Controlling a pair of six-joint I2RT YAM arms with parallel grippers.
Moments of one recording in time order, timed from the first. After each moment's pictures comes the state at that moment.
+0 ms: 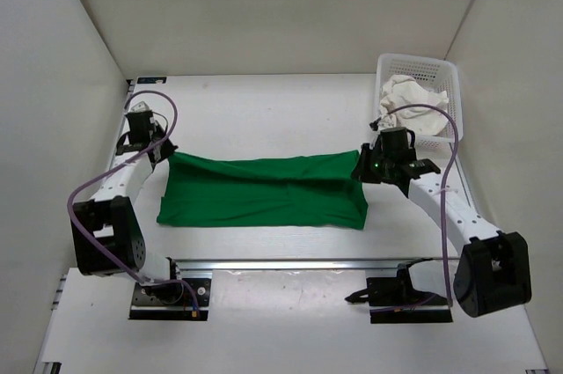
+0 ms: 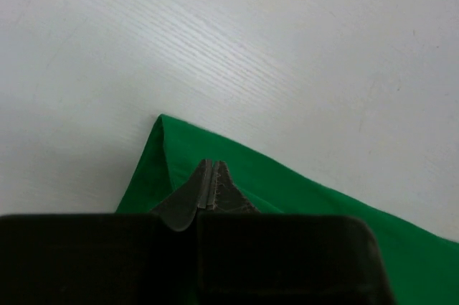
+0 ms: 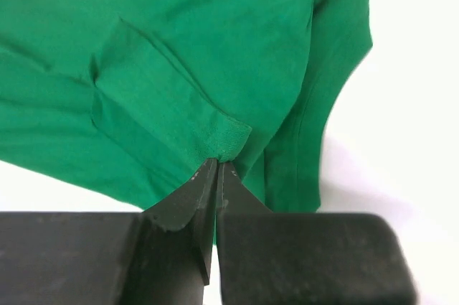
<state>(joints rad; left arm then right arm) 0.12 1.48 0.96 -0.24 -0.04 -0.43 0.24 1.23 0.83 -0.41 -0.21 0.31</state>
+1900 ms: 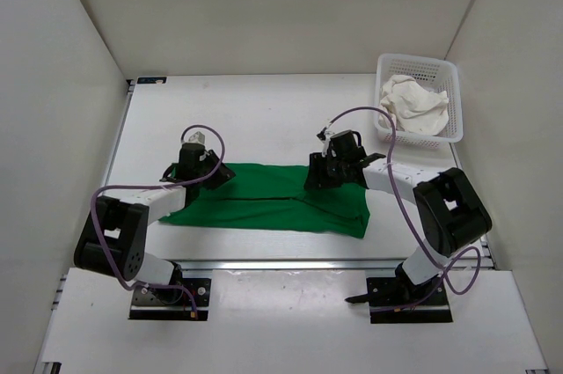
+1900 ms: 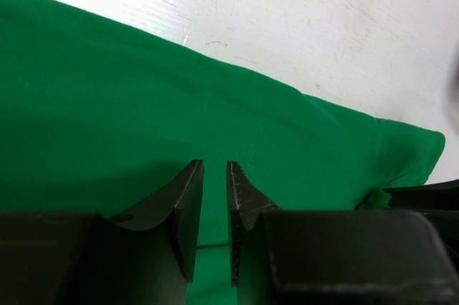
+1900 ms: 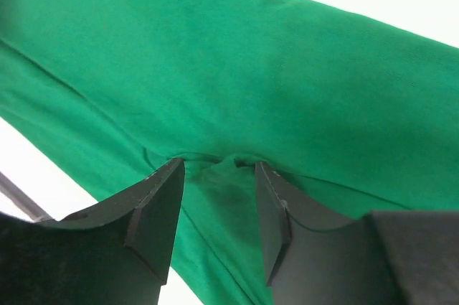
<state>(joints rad) -0.25 1.43 0.57 0.17 0.14 -0.74 0.49 1.62 0.87 -0.13 -0.33 0.36</state>
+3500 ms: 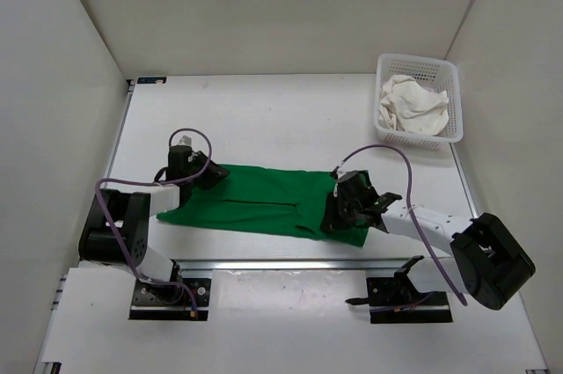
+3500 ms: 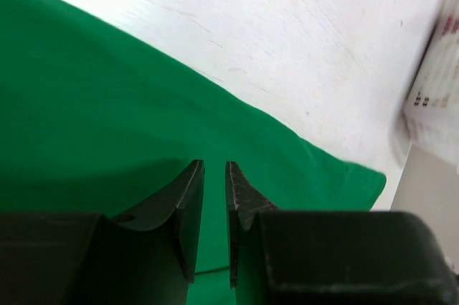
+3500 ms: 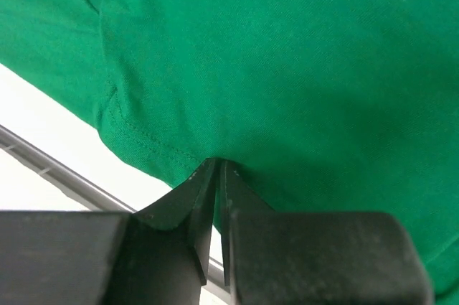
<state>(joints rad) -0.14 1.50 0.53 0.31 0.27 -0.88 0.64 1.26 0.50 -0.19 -0.22 0.56</state>
